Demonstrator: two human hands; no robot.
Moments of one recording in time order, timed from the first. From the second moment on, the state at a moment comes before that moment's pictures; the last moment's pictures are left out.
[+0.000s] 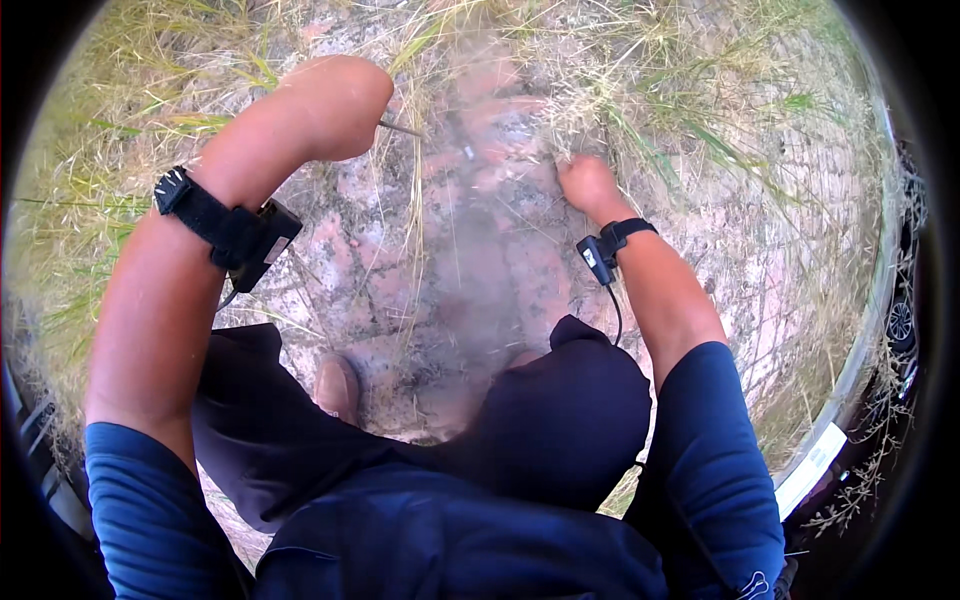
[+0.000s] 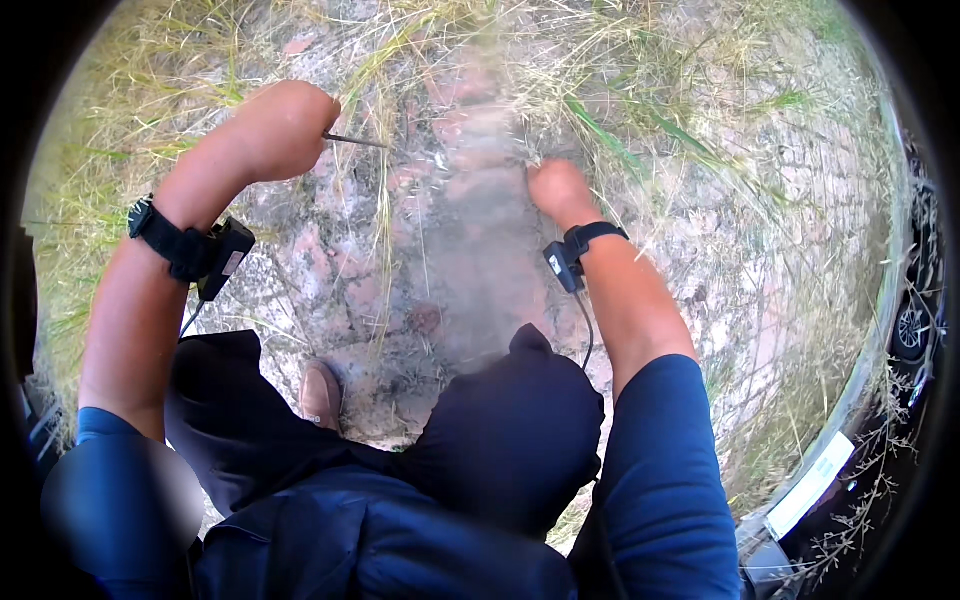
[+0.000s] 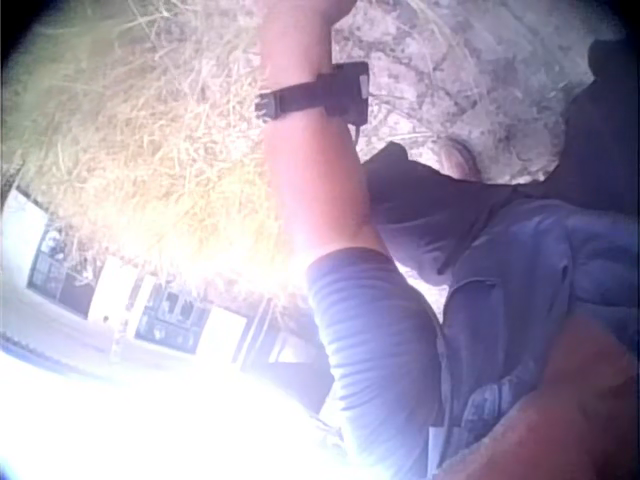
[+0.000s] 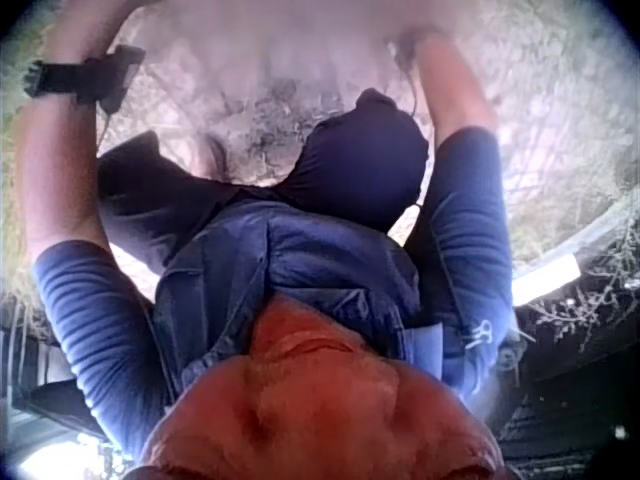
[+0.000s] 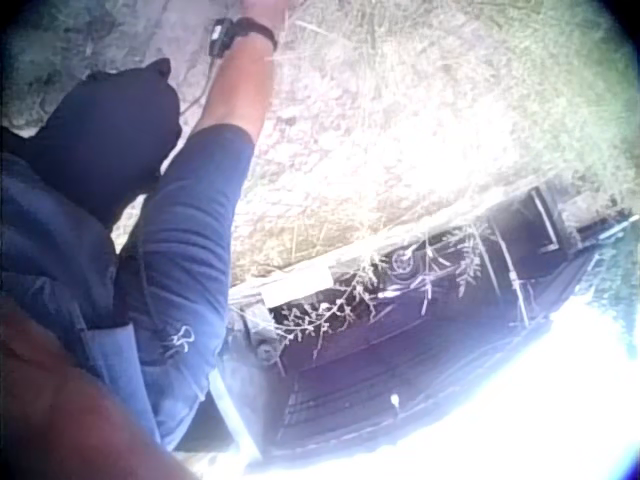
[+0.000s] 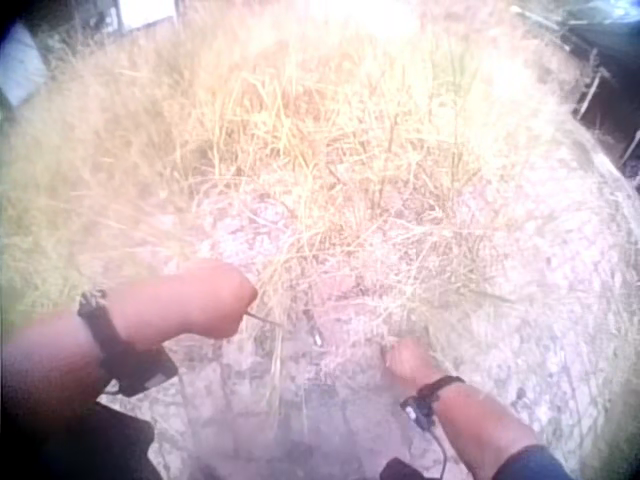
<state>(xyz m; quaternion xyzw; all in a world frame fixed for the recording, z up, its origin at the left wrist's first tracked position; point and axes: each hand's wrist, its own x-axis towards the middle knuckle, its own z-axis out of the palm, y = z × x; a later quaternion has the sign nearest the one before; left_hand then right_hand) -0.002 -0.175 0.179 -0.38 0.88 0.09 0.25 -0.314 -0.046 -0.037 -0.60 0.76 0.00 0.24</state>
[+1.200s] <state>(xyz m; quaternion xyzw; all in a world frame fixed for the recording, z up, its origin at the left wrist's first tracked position) 0.027 -0.181 0.170 -0.42 0.87 0.15 0.19 -0.257 -0.027 0.009 -0.77 0.56 0.10 0.28</state>
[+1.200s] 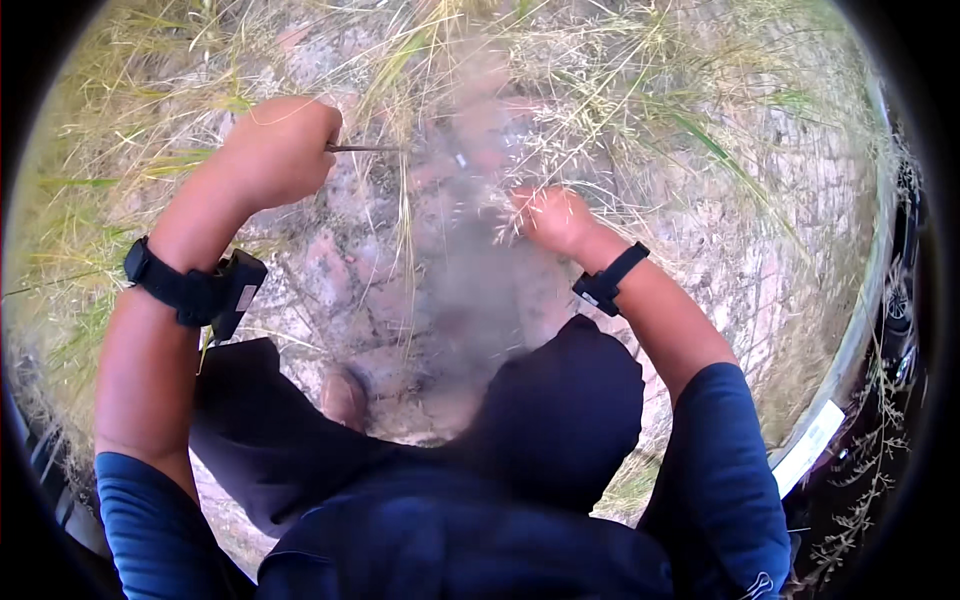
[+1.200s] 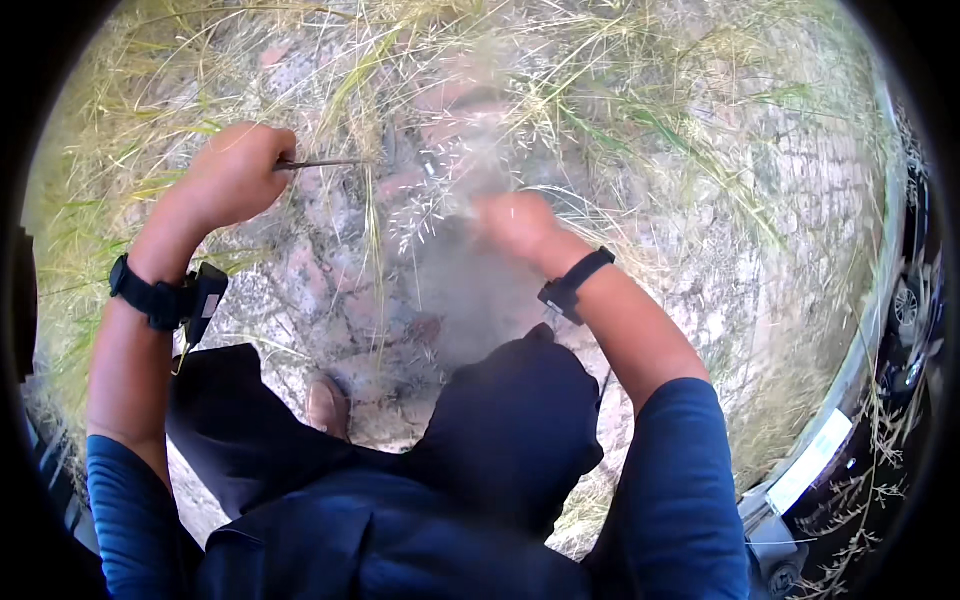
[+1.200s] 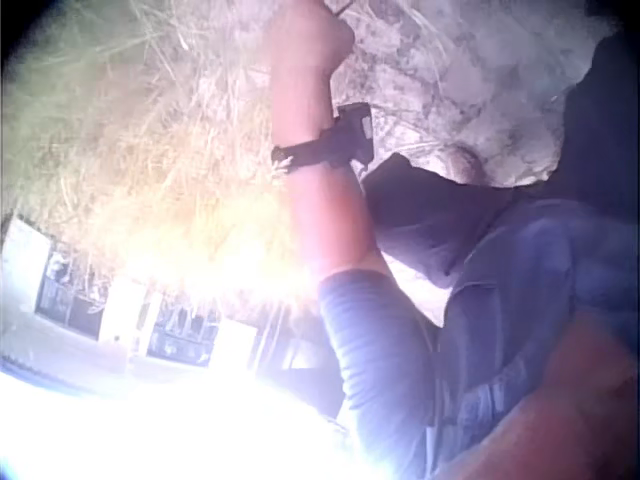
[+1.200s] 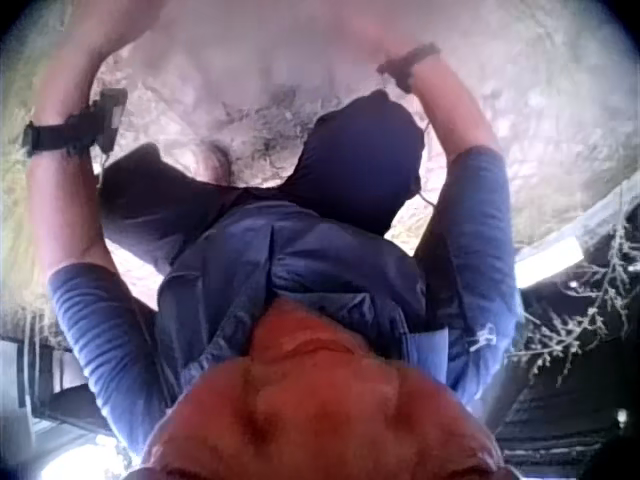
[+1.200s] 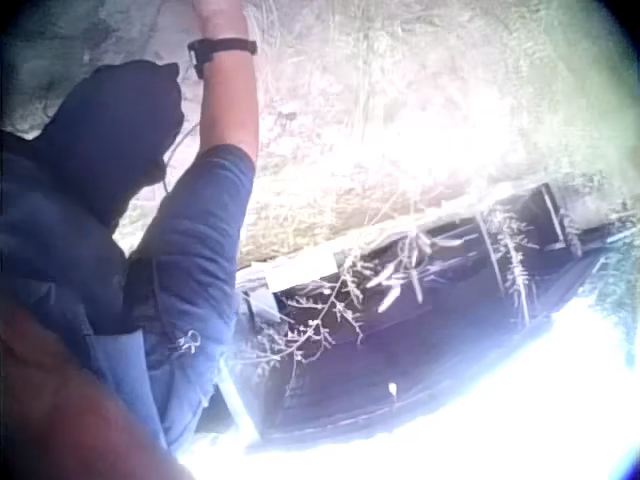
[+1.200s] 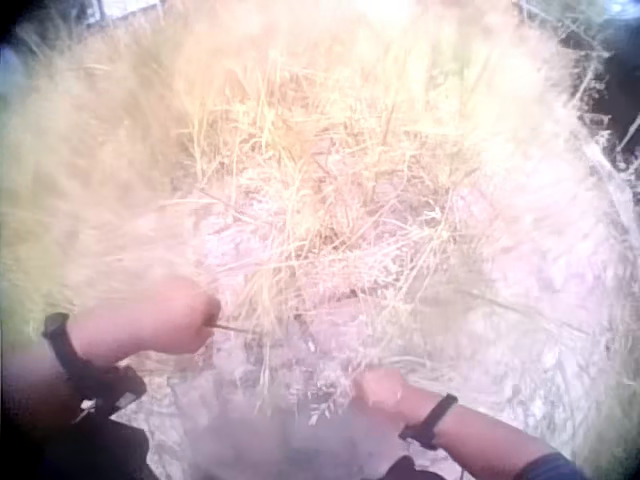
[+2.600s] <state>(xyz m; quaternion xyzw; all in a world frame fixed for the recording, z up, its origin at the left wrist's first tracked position) 0.007 -0.168 0.175 -0.39 0.89 0.13 0.18 -0.292 -0.040 -0.015 -0.58 0.74 -0.07 0.33</state>
